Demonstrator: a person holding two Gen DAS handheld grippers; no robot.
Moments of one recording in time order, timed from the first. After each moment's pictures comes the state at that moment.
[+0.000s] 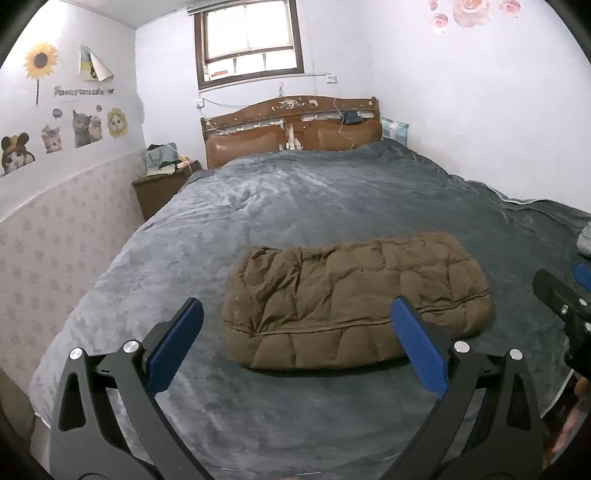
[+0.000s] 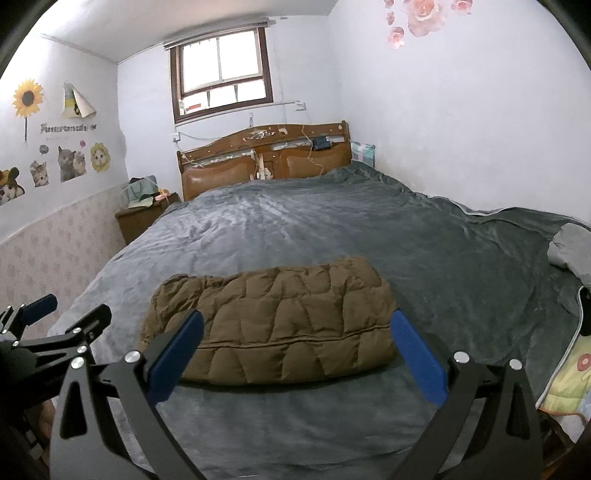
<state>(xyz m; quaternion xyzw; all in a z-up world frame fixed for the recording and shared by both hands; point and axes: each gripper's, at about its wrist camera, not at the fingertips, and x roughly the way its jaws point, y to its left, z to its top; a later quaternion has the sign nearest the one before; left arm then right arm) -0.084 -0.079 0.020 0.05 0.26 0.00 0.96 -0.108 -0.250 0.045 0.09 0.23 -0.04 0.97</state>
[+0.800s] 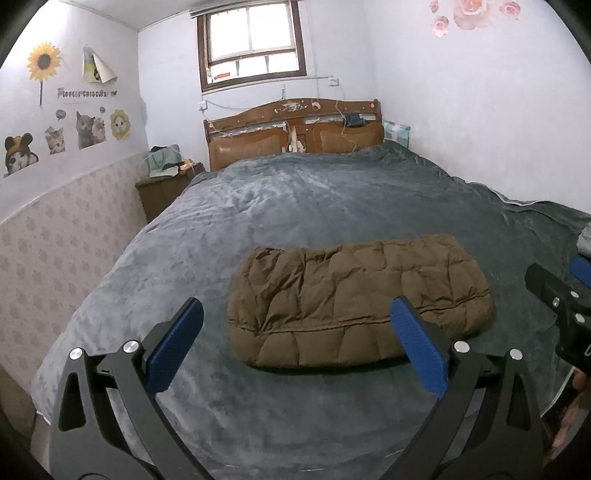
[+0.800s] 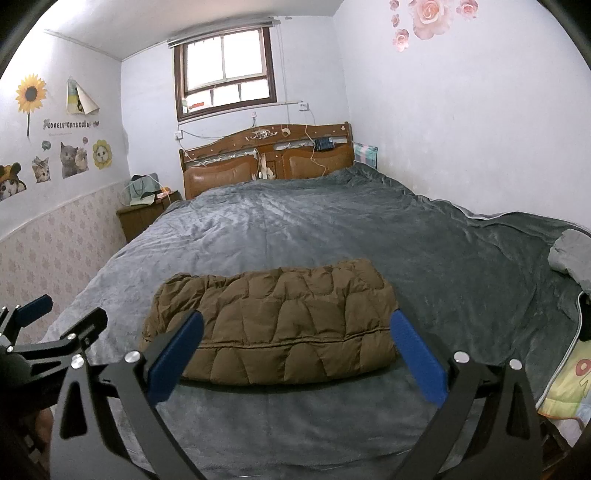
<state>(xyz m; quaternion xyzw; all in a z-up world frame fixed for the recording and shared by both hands) -0.093 -0.078 0.022 0.05 0.25 0.00 0.97 -0.106 -0.246 0.046 0.08 0.23 -0.04 0.97</state>
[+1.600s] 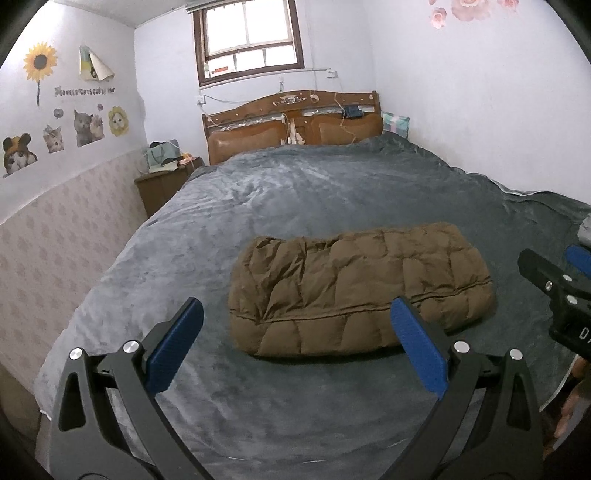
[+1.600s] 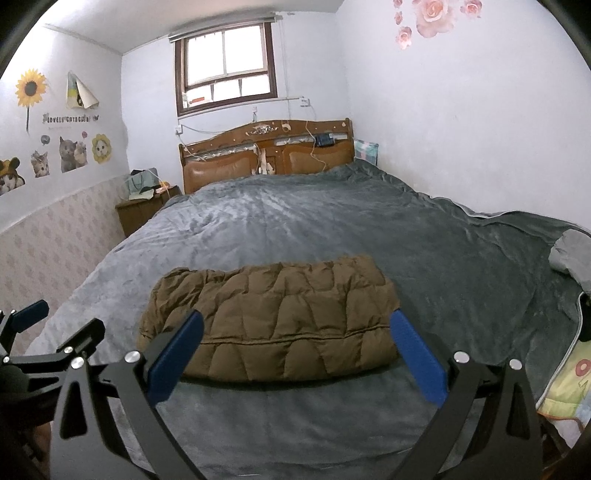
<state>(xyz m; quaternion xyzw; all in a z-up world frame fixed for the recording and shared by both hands) -0.094 -0.077 0.013 0.06 0.27 0.00 0.96 -0.101 -0.250 0.046 0.08 0.24 -0.04 0.97</state>
